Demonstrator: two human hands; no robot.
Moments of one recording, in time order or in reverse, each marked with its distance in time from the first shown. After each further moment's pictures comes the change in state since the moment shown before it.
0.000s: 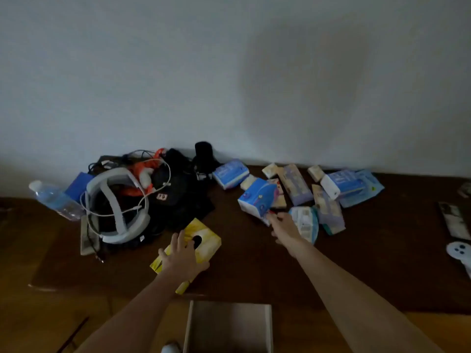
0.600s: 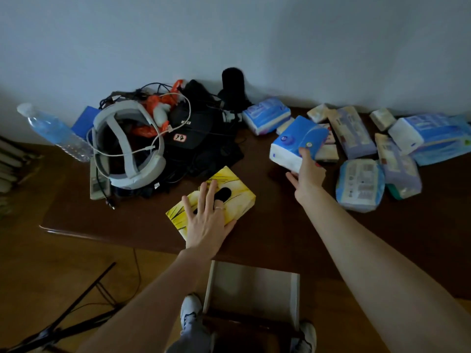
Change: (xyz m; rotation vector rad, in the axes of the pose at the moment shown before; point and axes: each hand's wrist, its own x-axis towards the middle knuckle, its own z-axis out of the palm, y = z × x) left_hand 0.044 -0.013 0.099 0.137 0.562 0.143; right_hand 0.100 0.009 0.098 0.914 0.199 0.035
